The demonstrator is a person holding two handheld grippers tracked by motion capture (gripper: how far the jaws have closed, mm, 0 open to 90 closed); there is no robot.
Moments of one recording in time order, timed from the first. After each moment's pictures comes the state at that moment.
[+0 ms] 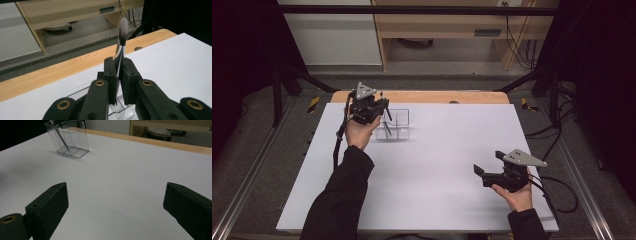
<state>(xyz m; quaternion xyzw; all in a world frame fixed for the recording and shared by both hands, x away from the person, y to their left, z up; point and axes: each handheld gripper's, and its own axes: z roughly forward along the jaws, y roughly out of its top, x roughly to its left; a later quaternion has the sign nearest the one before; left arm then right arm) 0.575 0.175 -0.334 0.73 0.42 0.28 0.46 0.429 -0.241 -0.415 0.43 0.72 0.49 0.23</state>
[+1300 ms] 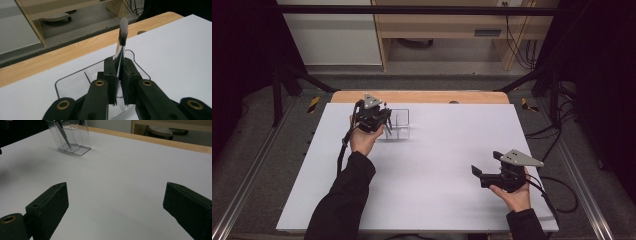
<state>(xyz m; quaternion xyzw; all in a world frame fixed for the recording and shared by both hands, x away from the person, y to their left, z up) 0.579 0.169 -0.371 0.75 0.42 0.27 0.43 0.429 -0.236 -0.417 0.42 0.73 0.48 0.23</state>
